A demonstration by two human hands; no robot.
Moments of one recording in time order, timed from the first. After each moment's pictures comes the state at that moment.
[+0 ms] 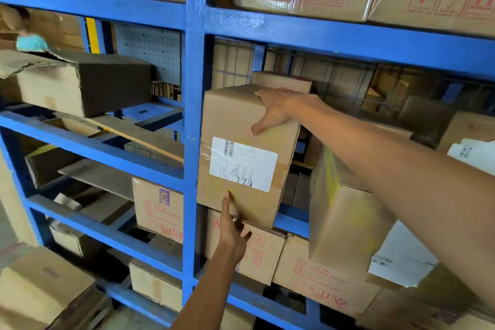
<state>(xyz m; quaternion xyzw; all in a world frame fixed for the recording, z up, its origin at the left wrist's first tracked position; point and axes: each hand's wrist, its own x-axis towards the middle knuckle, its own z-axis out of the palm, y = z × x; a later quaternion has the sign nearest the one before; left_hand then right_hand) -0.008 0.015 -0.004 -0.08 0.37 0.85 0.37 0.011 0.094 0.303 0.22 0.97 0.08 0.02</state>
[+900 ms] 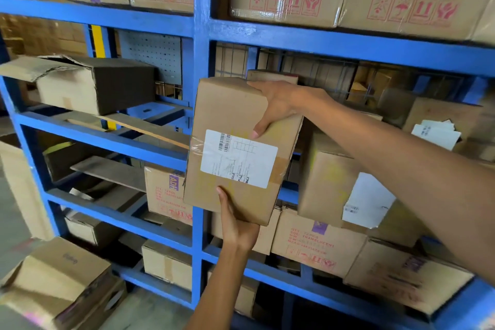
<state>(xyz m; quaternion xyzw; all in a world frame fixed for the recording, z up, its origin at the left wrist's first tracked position) 0.096 -0.069 0.028 0.04 0.15 0.91 0.38 0.113 0.014 0.320 0.18 0.98 0.01 -0.02</state>
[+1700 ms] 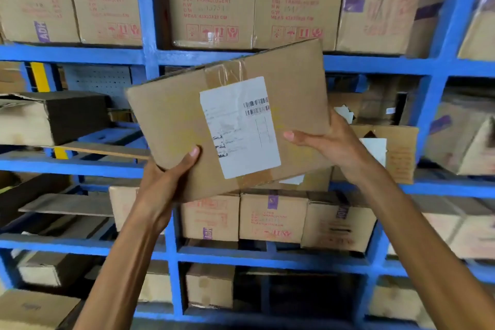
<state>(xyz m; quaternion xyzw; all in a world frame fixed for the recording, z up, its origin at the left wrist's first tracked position) 0.200 -0.256 0.160 0.35 0.47 0.80 0.15 0.436 -0.066 0.242 0.15 0.80 -0.40 -0.43</state>
